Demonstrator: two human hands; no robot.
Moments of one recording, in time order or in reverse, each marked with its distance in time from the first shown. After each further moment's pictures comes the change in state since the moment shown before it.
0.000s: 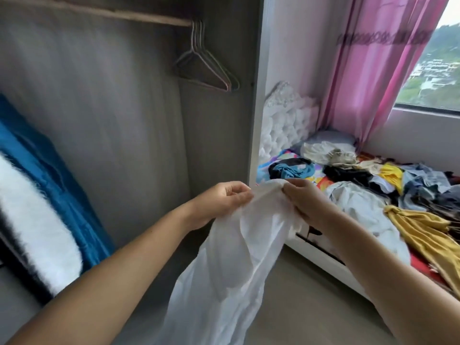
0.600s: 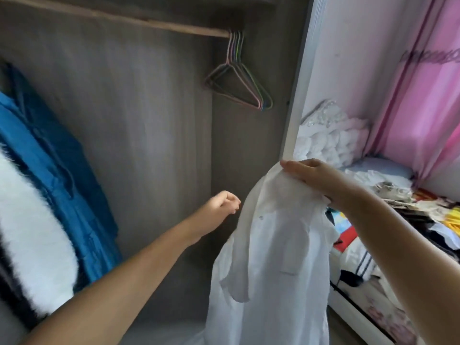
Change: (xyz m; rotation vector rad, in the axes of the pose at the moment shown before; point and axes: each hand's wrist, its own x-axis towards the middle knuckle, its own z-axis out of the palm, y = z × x) left_hand 0.090 -0.040 -0.058 0.217 0.415 -0.082; right_hand 0.143 -0.073 -0.023 -0.135 -0.324 -0.246
